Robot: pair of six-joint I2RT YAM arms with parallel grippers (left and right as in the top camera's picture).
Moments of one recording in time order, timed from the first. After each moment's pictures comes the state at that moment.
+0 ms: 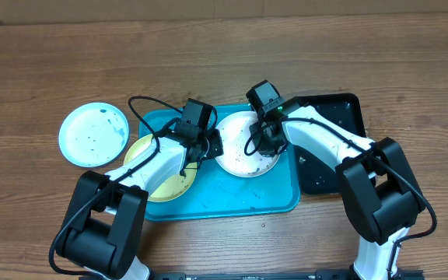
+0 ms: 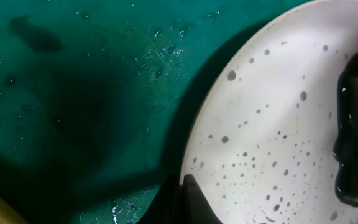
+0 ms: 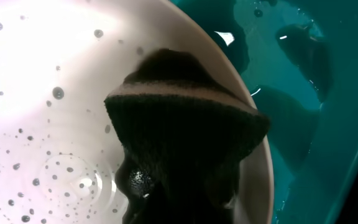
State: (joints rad) left arm -0.39 1.76 0.95 -0.34 0.12 -0.57; right arm 0.52 2.00 1.34 -0.70 0.03 0.25
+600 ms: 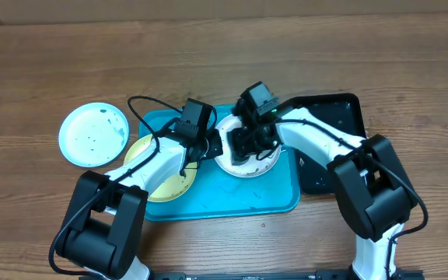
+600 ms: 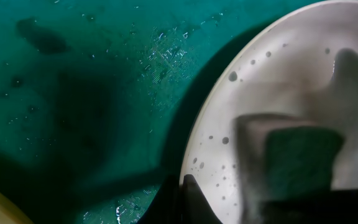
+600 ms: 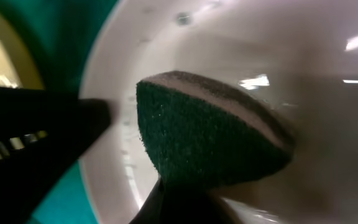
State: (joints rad) left arm -0.39 1.76 0.95 -0.34 0.12 -0.57; right arm 0.57 2.04 1.34 -0.59 -0.41 0.31
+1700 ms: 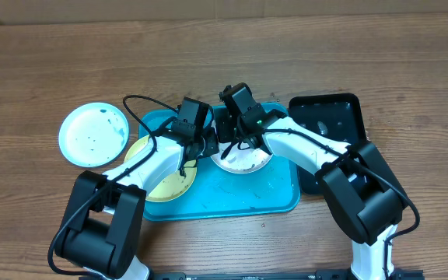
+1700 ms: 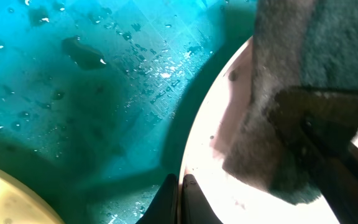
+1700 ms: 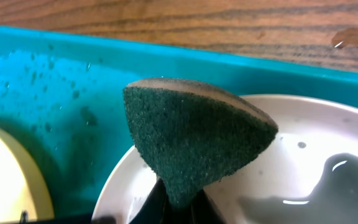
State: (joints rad) left arm -0.37 1.76 0.95 -0.34 0.08 -0.57; right arm 0.64 2.05 1.33 -0.26 -0.11 0.46
